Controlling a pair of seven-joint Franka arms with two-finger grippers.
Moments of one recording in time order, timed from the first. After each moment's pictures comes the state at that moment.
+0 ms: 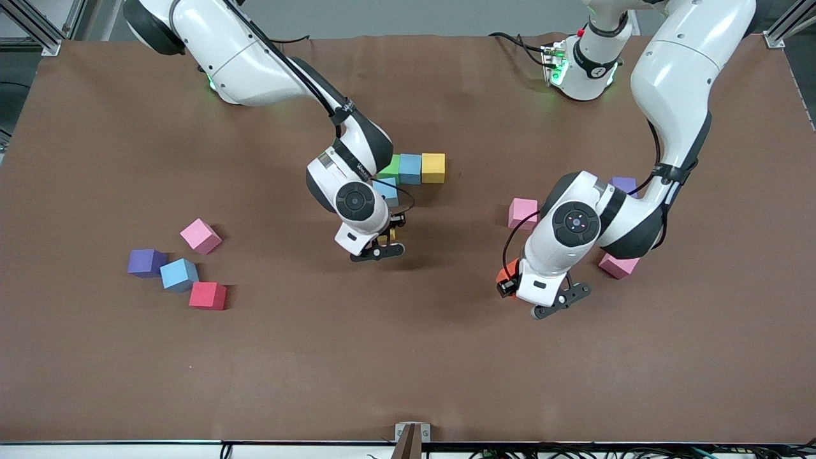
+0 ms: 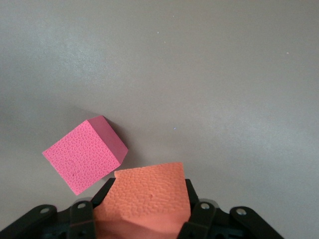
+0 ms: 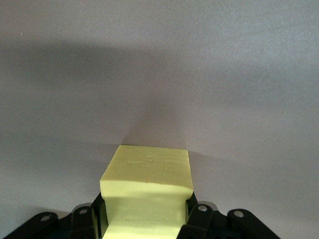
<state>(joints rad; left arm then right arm) 0.00 0.69 -0.52 -1.55 0.41 2.21 -1.08 0.49 0.75 0.24 -1.54 0.00 2.14 0.54</state>
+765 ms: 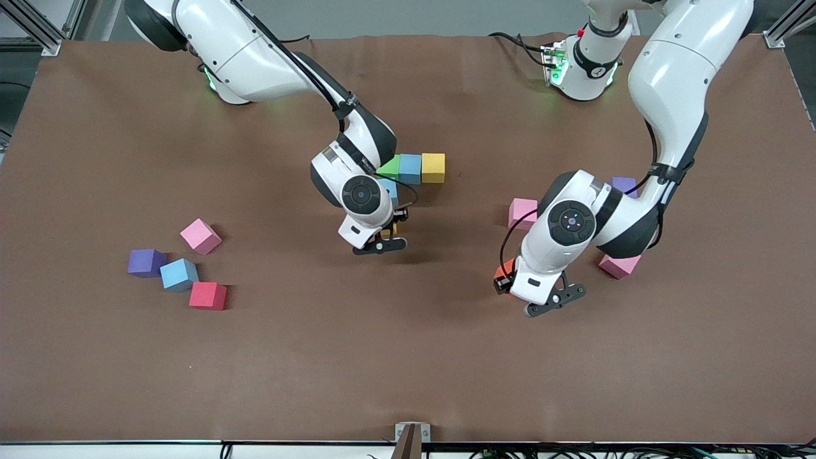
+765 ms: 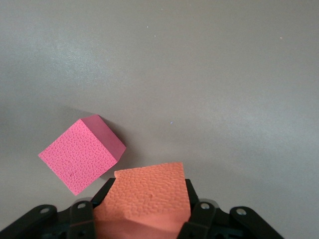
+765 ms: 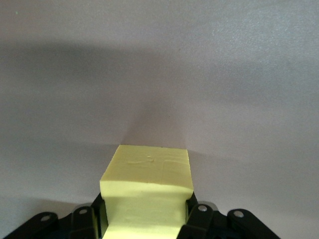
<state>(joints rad) 0.00 0.69 -0.52 -1.55 0.41 2.21 -1.01 0.51 0.74 0.24 -1.57 0.01 2.14 0.58</state>
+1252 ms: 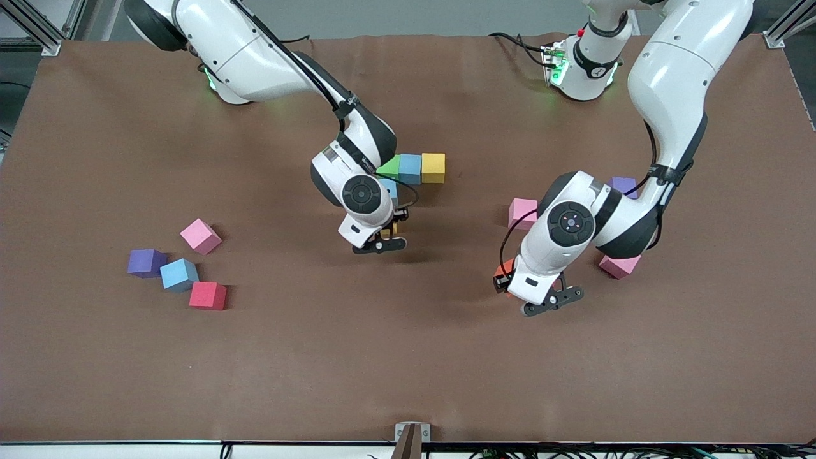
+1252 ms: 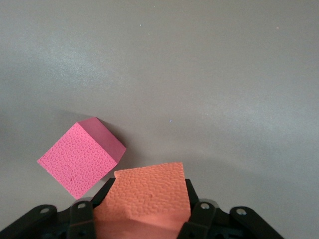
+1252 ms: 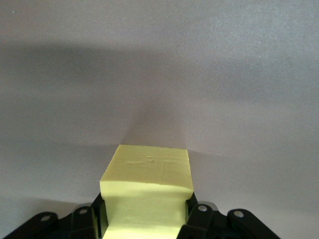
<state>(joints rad) 0.00 0.70 -0.52 -1.55 0.41 2.20 -0.96 0.51 0.74 0.24 -1.57 0.01 2.14 0.60</state>
